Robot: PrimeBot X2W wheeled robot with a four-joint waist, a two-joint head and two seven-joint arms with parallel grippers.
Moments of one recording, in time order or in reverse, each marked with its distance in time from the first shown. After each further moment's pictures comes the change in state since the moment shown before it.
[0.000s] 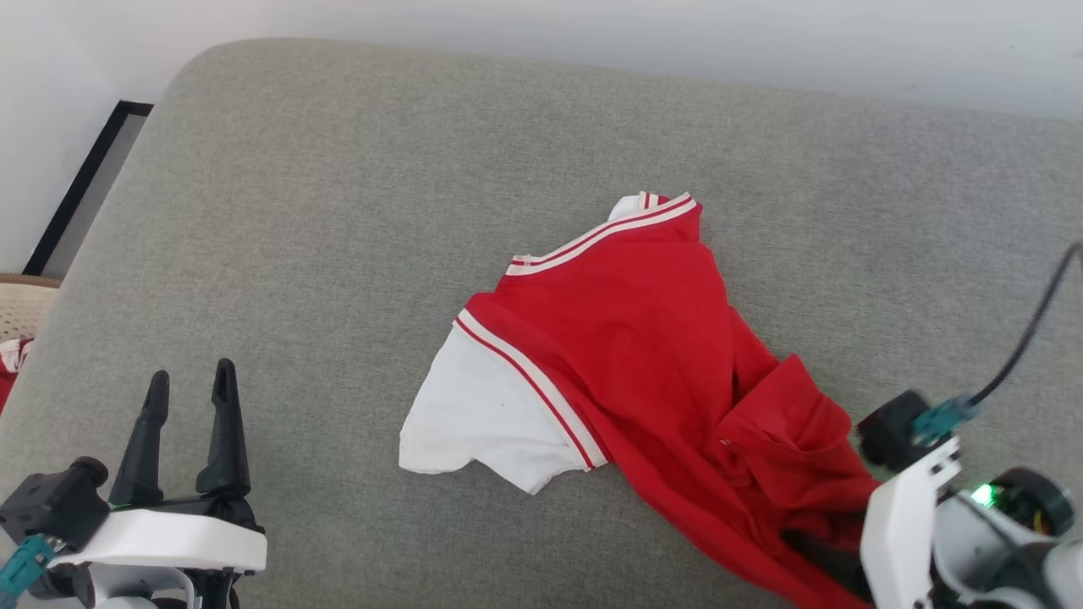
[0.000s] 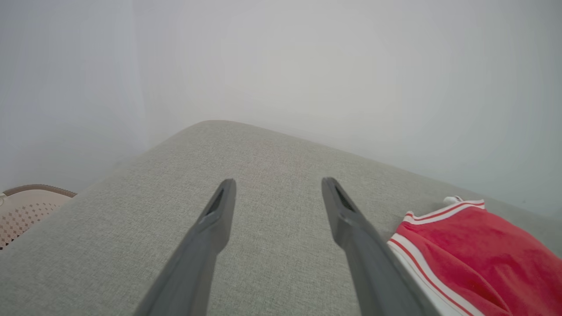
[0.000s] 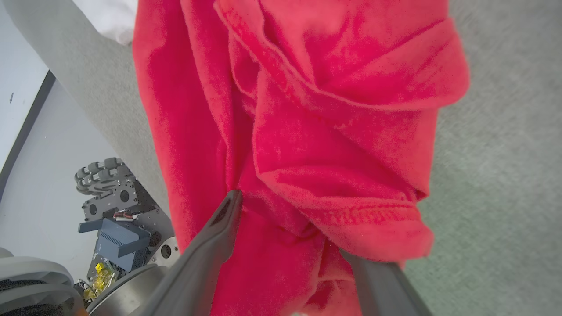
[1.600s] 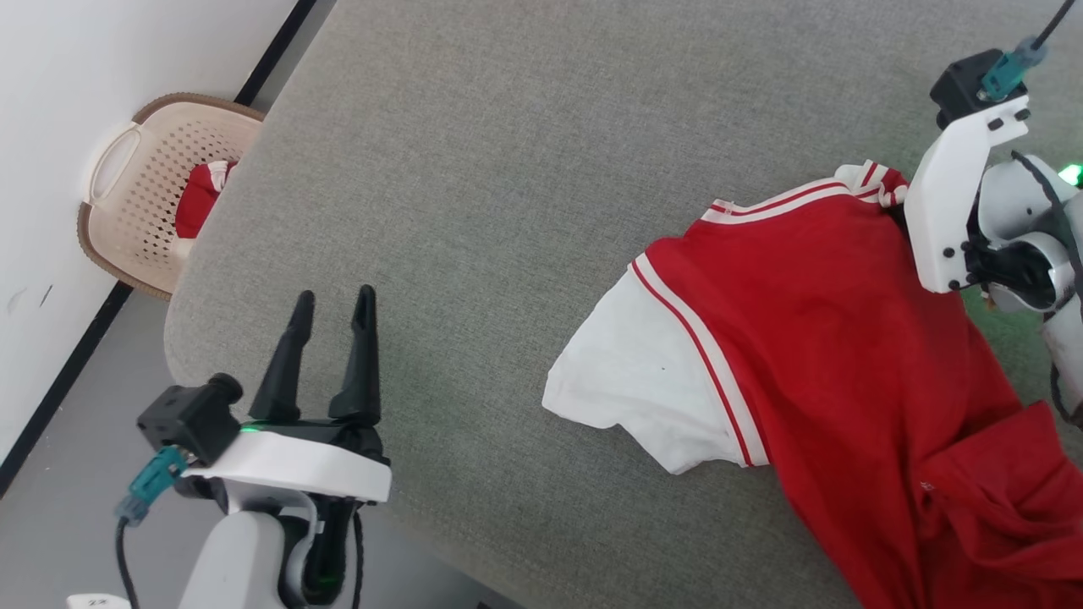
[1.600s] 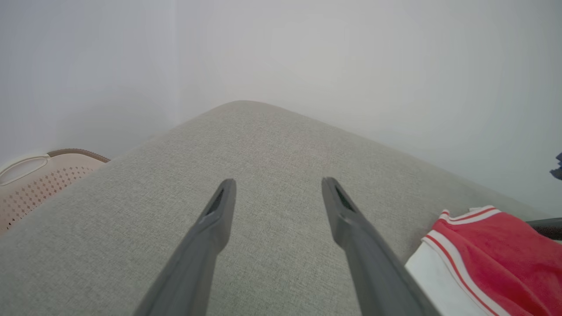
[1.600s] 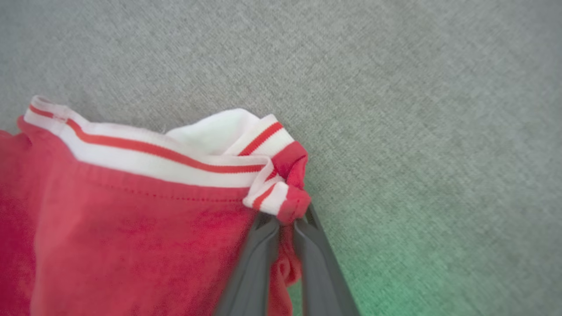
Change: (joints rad) left arm -0.185 -0.156 -0.120 0.095 0.026 -0.065 0.000; right arm -0.837 0.050 0.160 0.815 -0.098 0.002 -0.122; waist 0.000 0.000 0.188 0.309
